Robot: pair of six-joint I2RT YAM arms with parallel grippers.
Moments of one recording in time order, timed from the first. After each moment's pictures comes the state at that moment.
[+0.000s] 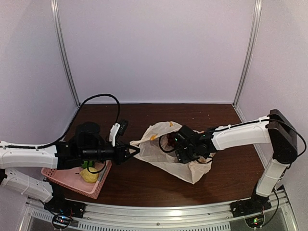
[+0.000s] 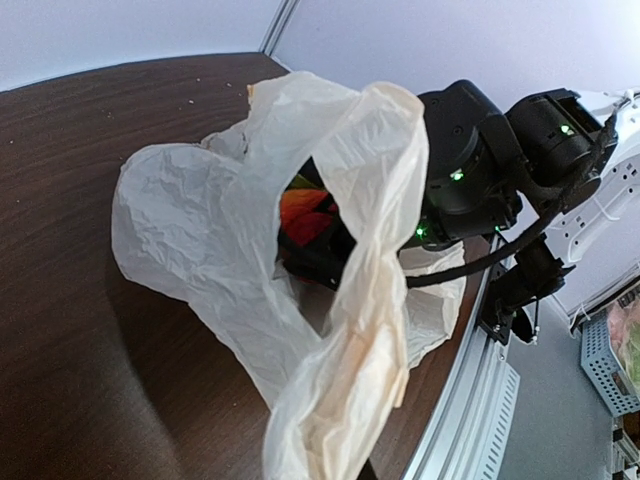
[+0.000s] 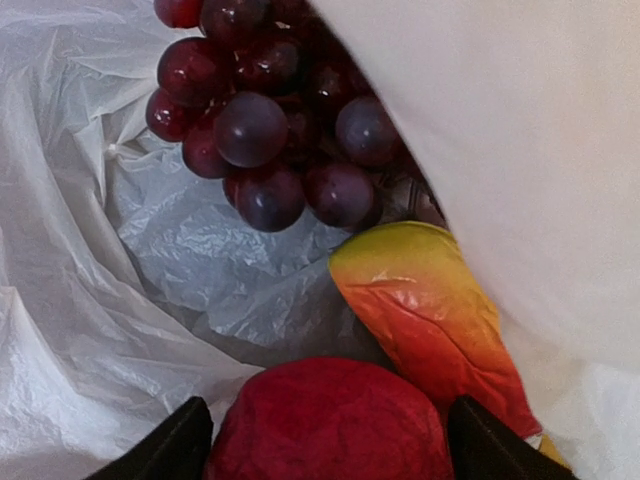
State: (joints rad) left arm -0.97 1.14 0.60 0.18 0.20 -0.45; right arm 0.92 1.73 1.05 -0.48 0.40 0.50
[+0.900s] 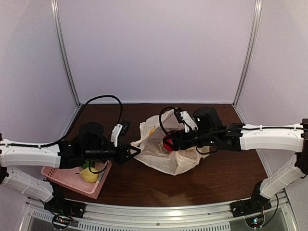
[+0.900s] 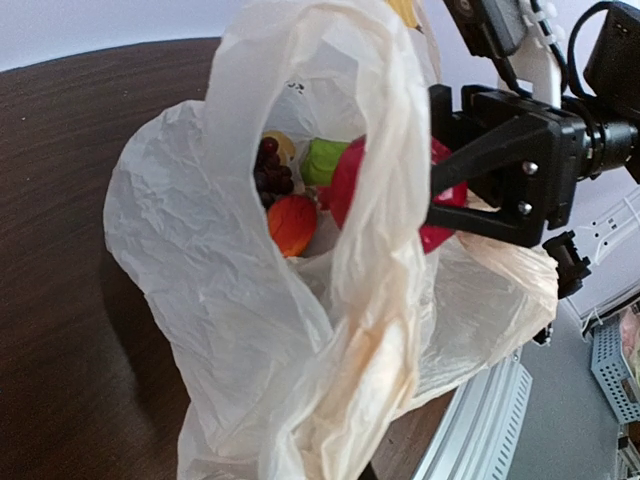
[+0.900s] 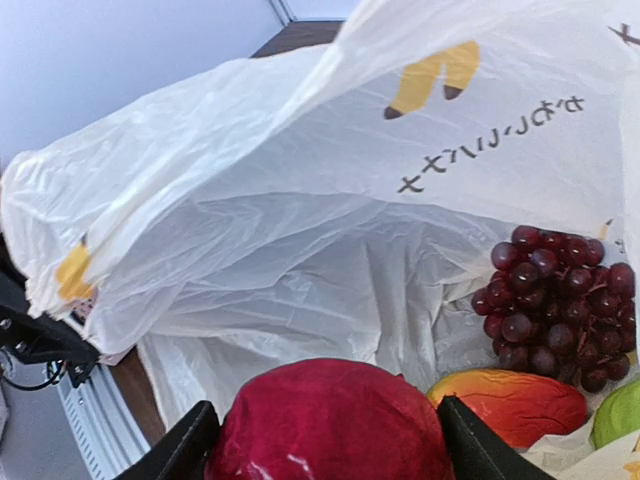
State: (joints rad) left arm -0.97 1.18 0.62 0.17 0.18 -0.47; right arm 0.91 1.42 0.96 -0.09 -0.02 0.44
